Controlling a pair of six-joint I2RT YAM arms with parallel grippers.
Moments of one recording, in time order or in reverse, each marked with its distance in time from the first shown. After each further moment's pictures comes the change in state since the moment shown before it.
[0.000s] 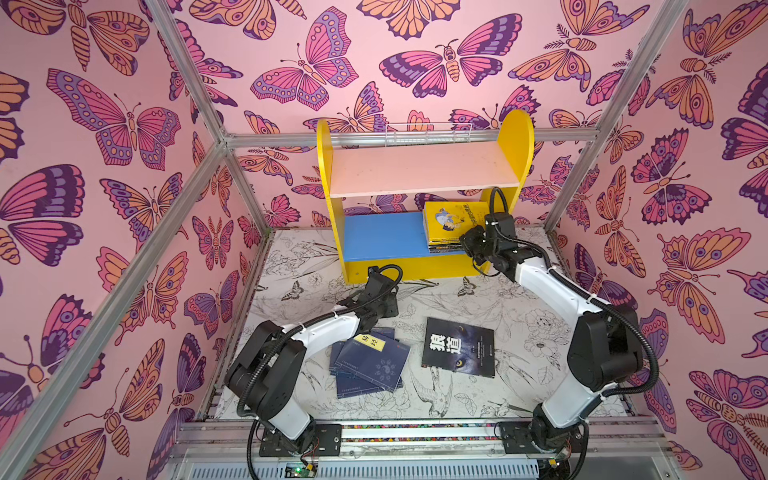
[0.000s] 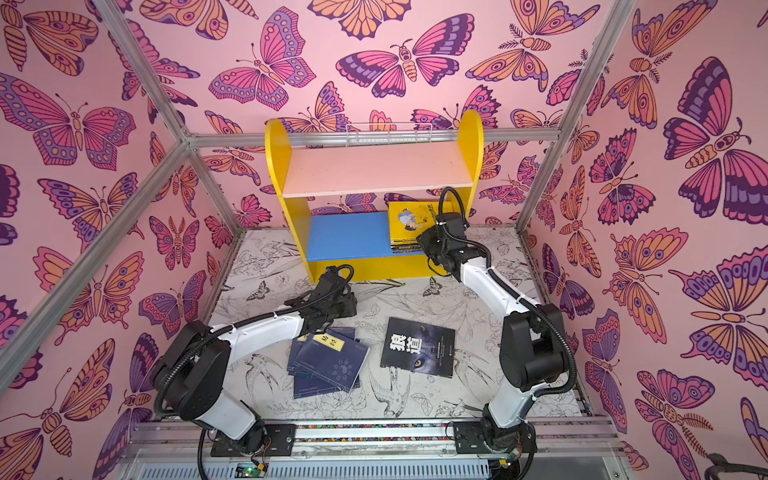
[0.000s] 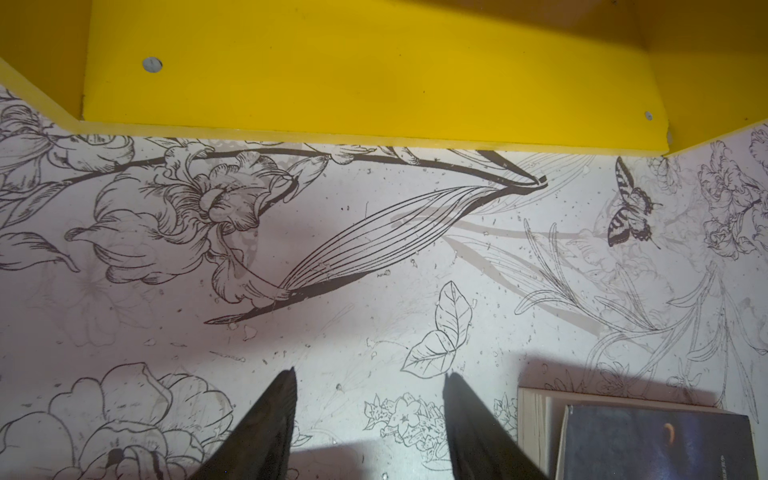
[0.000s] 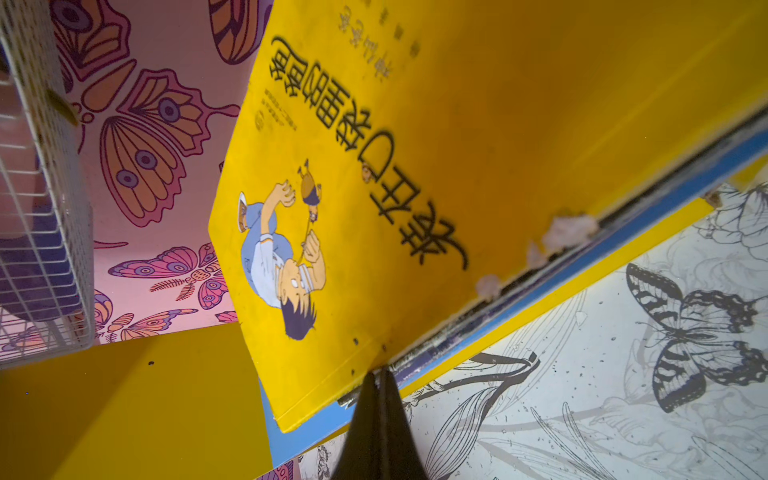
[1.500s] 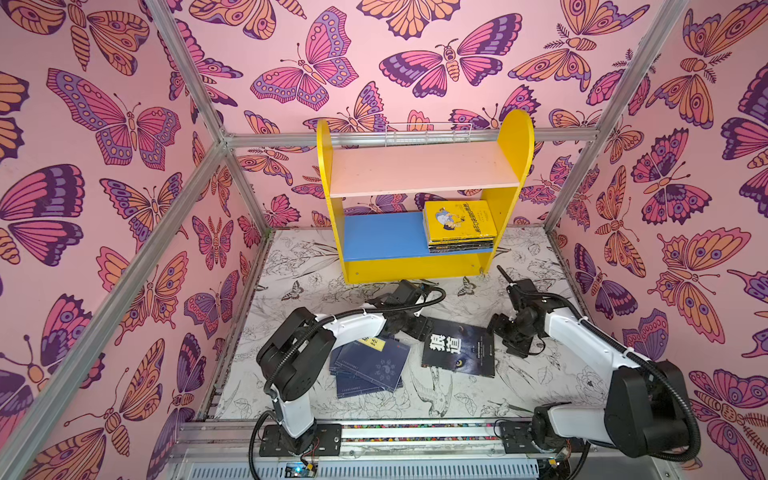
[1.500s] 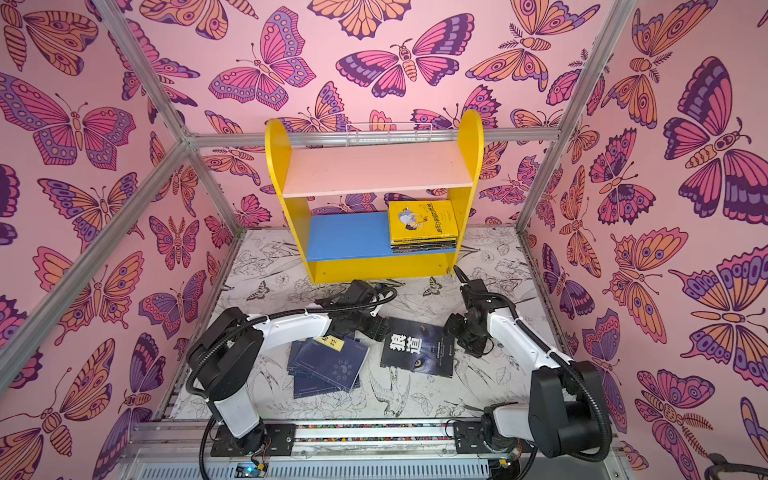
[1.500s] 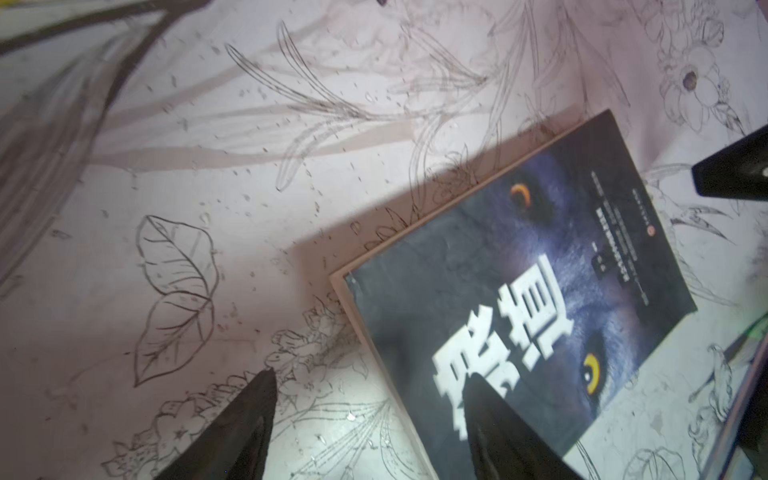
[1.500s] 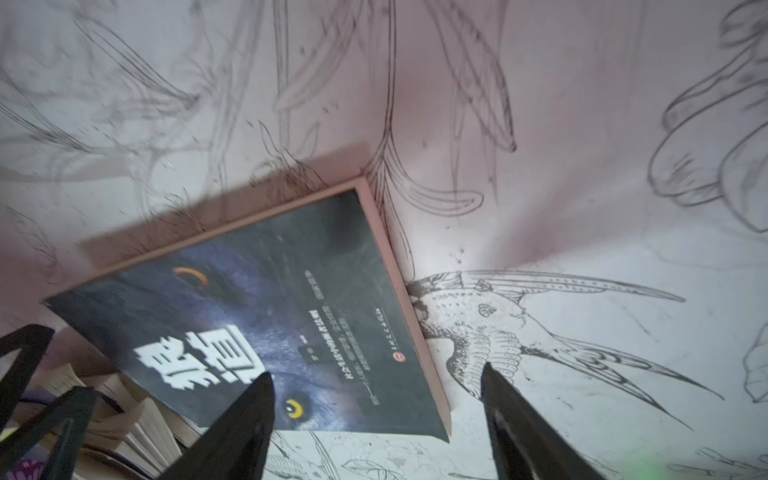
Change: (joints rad) left arm -0.154 0.188 0.138 -0.077 0.388 0.412; right arm -0.116 -0.368 -0.593 -0.638 -0.165 -0.430
